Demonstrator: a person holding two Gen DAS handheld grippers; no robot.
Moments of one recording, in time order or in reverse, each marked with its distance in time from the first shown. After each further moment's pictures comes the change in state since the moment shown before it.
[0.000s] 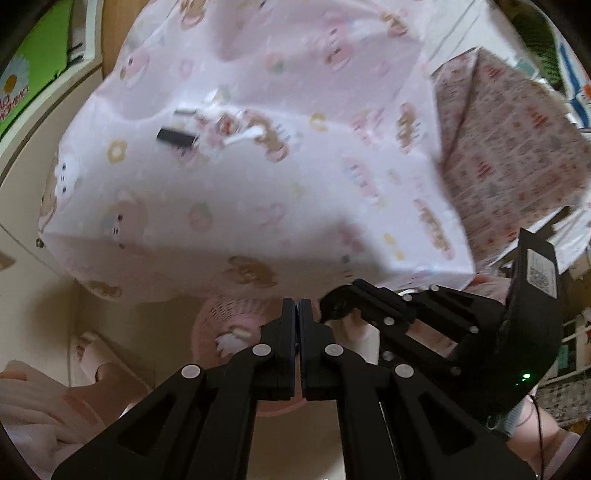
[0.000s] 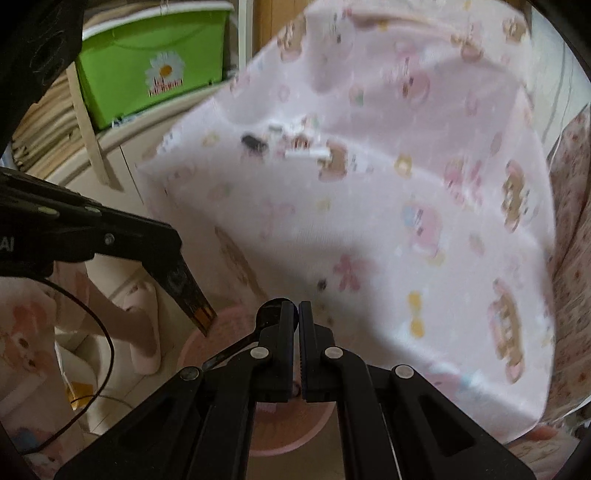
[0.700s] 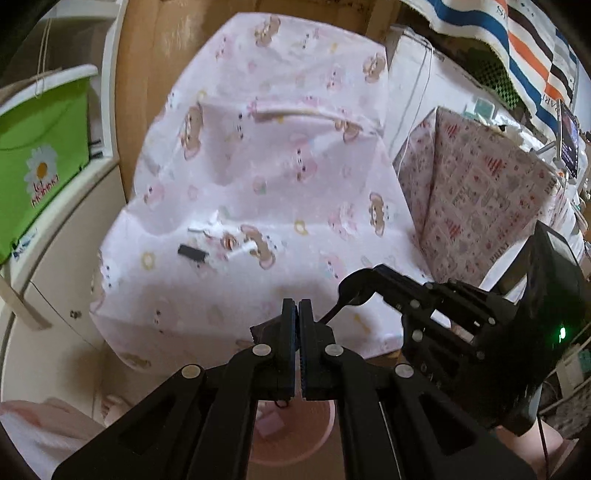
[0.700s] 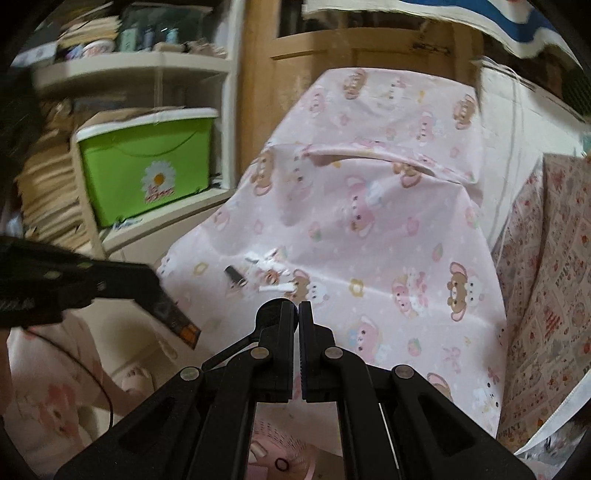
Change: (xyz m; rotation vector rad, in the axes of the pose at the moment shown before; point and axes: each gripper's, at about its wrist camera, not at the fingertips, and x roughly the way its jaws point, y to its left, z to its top) left arm -0.092 -0.041 0.008 0.099 -0.343 0.048; right arm -0.098 -0.020 0.046 0.019 -0.387 -0.059
